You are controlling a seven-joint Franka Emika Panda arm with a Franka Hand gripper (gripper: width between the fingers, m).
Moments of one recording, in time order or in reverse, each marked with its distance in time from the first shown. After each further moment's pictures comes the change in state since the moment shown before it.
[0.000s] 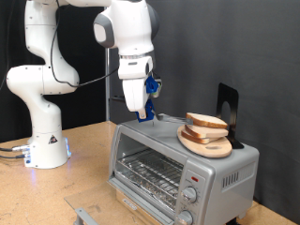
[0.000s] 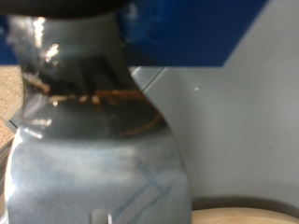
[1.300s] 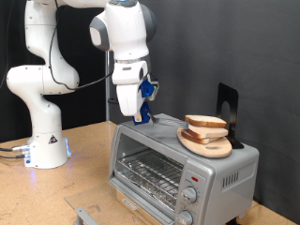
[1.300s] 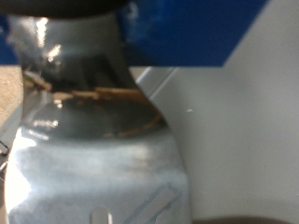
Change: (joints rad) arm -0.004 -0.010 -0.018 -0.025 0.049 -0.018 -0.020
